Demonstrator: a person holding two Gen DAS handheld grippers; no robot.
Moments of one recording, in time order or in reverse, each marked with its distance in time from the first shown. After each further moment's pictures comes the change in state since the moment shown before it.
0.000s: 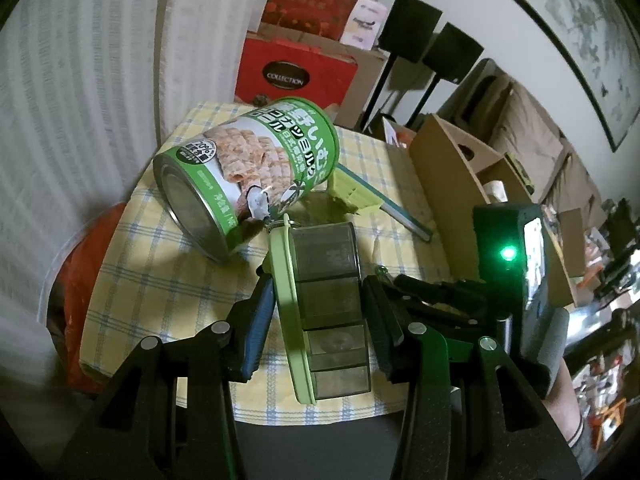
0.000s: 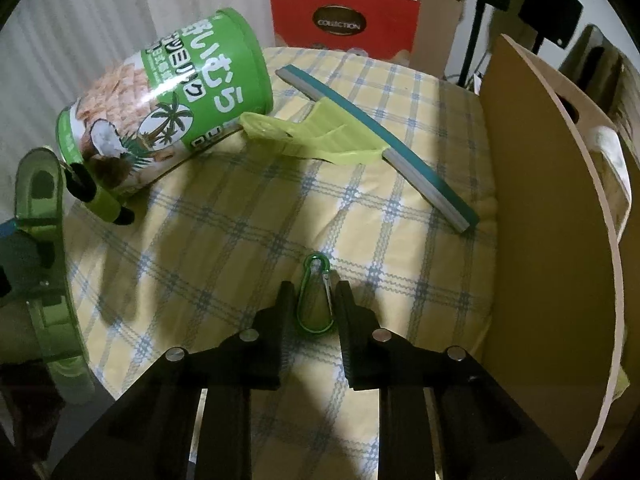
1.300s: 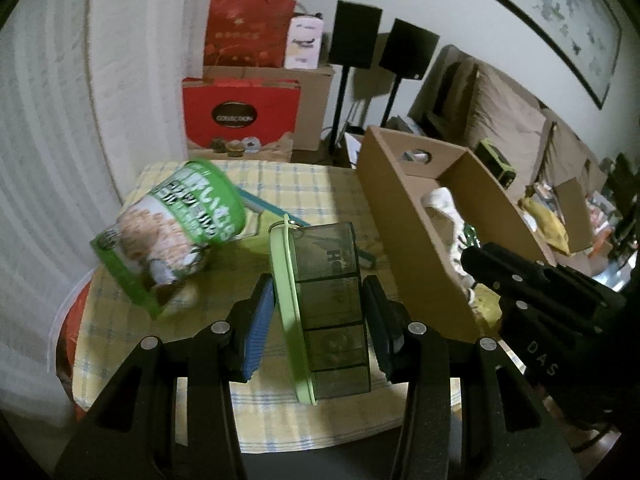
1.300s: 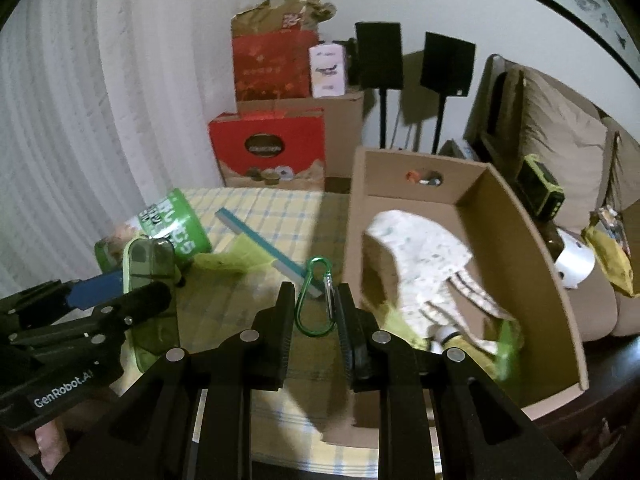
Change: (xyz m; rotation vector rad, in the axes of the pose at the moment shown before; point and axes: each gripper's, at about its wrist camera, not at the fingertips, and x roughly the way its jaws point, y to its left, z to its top) left arm -0.002 -0.104 0.019 0.178 -0.070 0.025; right arm -0.148 -0.066 -0.019 0.167 -0.365 -0.121
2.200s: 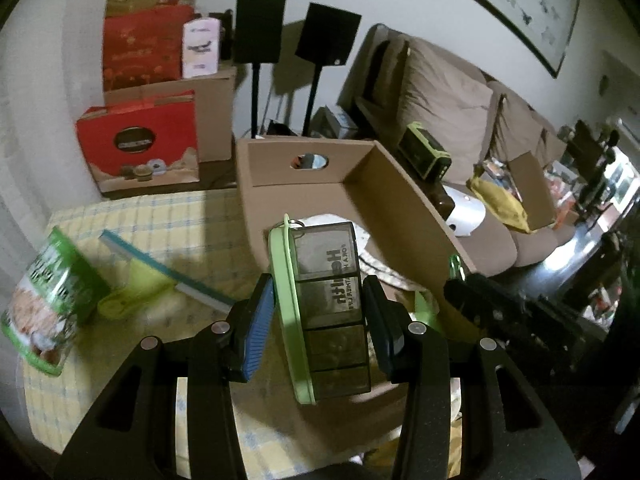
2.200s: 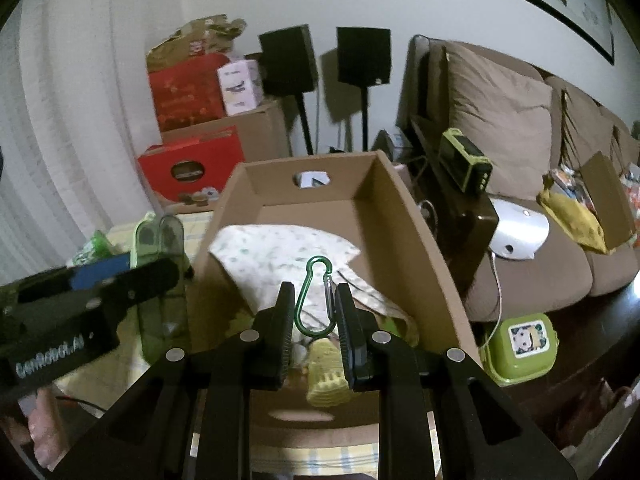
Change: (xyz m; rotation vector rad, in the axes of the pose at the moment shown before) left arm 0.044 -0.132 0.050 0.124 0.048 -0.148; right arm -0.021 -0.128 -0.007 0.168 -0.001 -0.108
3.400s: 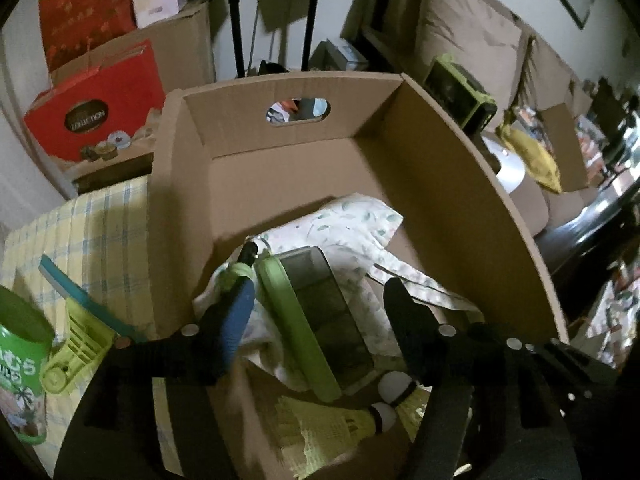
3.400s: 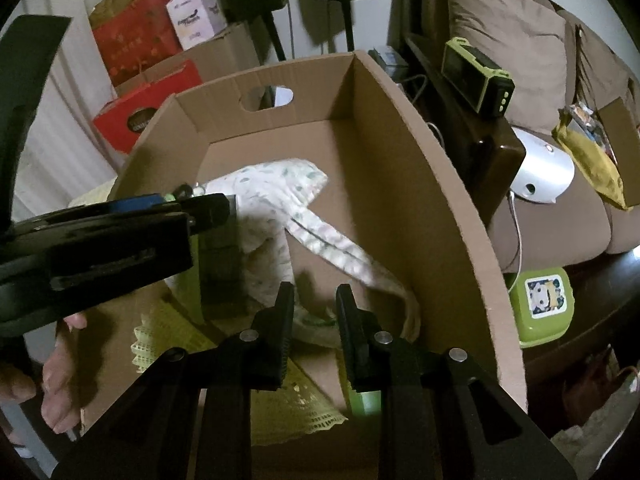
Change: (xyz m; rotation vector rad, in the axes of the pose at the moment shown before) left arm 0.139 -0.010 0.032 0.039 0.235 0.042; right arm 0.106 -0.036 -0.007 0.074 0.264 -0.003
